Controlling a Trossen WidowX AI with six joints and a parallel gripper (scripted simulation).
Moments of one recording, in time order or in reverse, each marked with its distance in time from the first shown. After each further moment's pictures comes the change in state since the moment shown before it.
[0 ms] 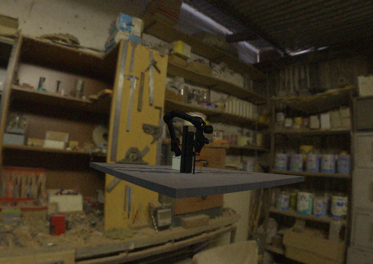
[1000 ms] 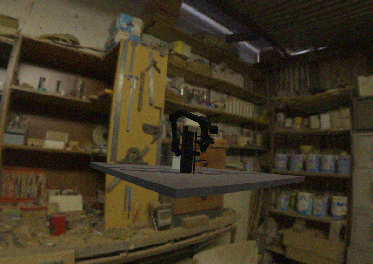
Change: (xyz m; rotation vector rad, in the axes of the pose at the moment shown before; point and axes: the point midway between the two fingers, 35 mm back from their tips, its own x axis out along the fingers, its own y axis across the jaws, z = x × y) arm -0.008 0.002 0.055 -0.018 -0.025 0.001
